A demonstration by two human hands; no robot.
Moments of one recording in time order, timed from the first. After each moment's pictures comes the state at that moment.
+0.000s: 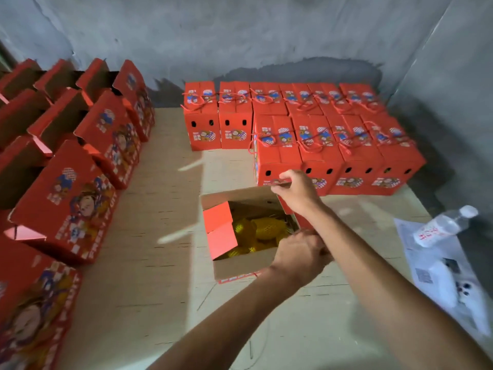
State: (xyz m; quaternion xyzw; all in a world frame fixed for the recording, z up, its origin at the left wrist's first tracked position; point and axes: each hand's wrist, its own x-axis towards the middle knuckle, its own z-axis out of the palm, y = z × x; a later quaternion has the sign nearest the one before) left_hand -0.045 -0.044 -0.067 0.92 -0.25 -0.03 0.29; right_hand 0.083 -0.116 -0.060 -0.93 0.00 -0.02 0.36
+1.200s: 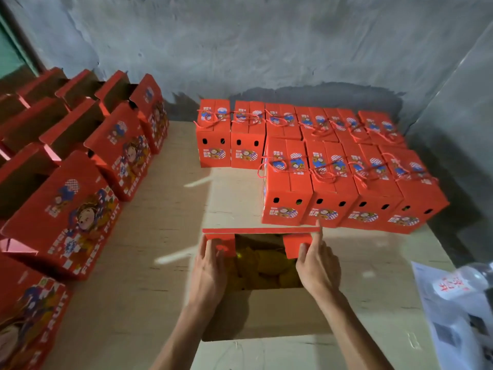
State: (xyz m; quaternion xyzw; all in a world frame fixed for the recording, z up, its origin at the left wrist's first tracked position) left_hand -0.013 0.101 -0.145 0.89 0.09 0.12 0.43; right_hand 0.041 -0.144 -0.147 -0.98 0.05 -0.12 0.17
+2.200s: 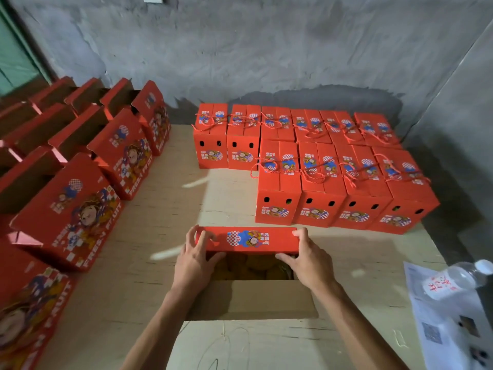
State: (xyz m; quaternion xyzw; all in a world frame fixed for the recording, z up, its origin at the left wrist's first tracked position) left_hand -0.004 0.104 -0.141 0.95 0.07 0.08 0.31; right_hand 0.051 -0.188 -0.140 -0.98 -0.05 -0.02 0.18
